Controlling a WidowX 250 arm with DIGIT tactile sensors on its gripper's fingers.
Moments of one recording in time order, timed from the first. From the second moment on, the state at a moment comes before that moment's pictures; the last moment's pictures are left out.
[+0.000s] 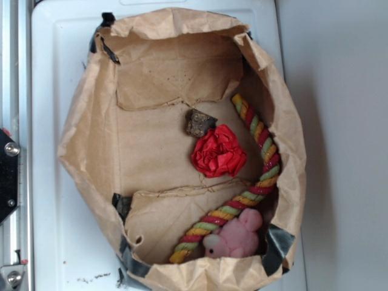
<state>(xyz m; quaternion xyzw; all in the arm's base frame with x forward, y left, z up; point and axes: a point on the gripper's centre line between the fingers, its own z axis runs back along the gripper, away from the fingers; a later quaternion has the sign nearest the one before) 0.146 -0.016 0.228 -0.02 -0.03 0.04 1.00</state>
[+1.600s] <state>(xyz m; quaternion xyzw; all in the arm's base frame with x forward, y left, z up) 0.285 0.032 0.144 0.01 -0.13 -0.16 0.98</state>
